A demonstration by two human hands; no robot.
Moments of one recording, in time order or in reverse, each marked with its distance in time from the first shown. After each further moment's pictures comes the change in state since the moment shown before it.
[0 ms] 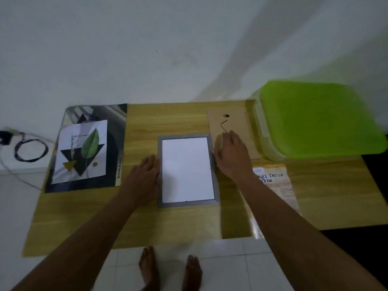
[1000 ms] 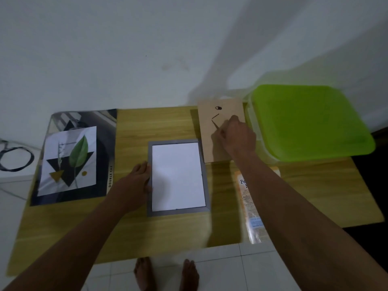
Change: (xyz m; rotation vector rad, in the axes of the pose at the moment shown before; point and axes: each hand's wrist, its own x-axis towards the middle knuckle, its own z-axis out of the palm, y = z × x) left_hand 0.009 -0.007 -0.013 -0.066 -0.082 0.015; right_hand 0.054 0.002 -0.055 -0.103 0.096 0.214
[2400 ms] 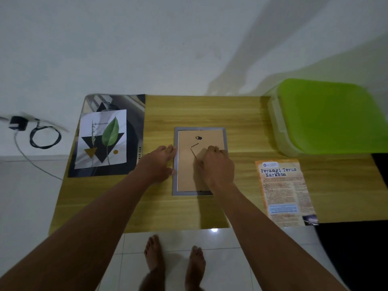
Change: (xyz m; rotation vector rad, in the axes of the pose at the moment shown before) left_hand -0.012 -0.004 -0.021 -0.042 -0.021 -0.031; right_hand -0.132 -0.102 0.039 -0.027 -0.185 -0.123
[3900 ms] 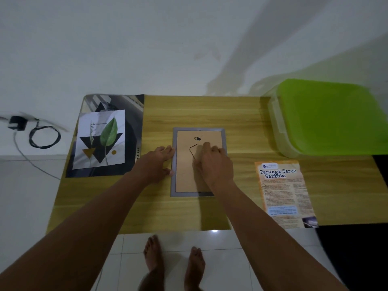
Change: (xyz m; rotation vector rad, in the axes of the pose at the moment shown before) left_hand 0.003 -0.005 0.002 -0.051 0.007 -0.005; right_hand 0.009 0.009 0.007 -0.013 0.034 -0.112
